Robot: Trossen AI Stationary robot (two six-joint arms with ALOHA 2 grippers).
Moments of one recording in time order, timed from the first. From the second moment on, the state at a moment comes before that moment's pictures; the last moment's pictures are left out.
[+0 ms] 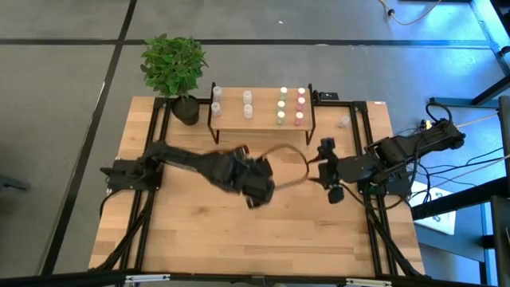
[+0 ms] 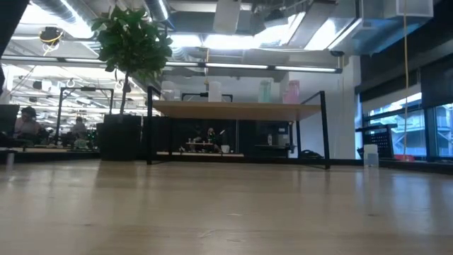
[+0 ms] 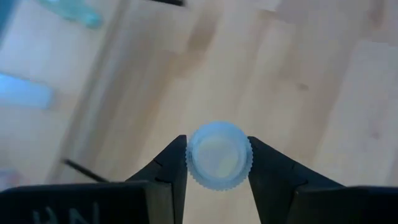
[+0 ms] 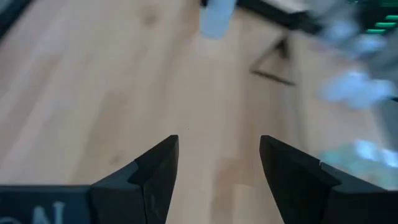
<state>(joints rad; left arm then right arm) -0.30 2.08 2.34 -1.52 -0.51 -0.58 0.41 1.13 1.22 -0.87 0.41 -0.06</state>
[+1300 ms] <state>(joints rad) -0.03 1.80 2.05 -1.57 -0.57 -0.43 0.29 1.12 1.22 -0.84 0.72 0.10</state>
